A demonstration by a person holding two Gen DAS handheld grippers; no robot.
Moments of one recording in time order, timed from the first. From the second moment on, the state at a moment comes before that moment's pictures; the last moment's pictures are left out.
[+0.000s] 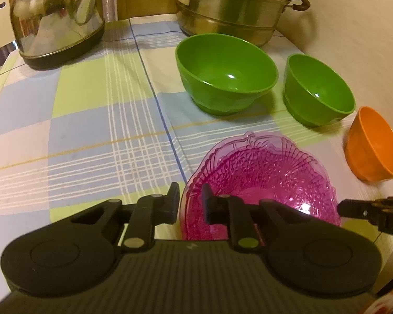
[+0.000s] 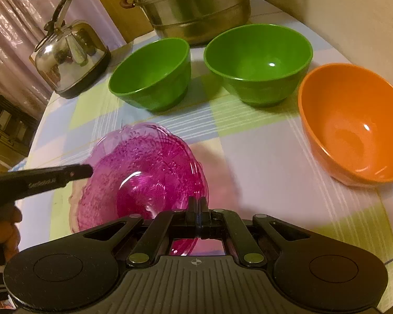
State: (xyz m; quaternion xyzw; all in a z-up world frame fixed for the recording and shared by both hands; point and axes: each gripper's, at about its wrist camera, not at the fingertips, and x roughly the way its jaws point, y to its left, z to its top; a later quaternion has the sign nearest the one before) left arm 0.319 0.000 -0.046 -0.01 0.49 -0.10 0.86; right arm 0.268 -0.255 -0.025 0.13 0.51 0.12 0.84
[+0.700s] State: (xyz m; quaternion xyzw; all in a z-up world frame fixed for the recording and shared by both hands) left arm 0.295 0.014 -0.022 -0.03 0.49 -0.09 0.87; right arm 0.246 -0.277 -0.006 0.15 0.48 0.09 0.86
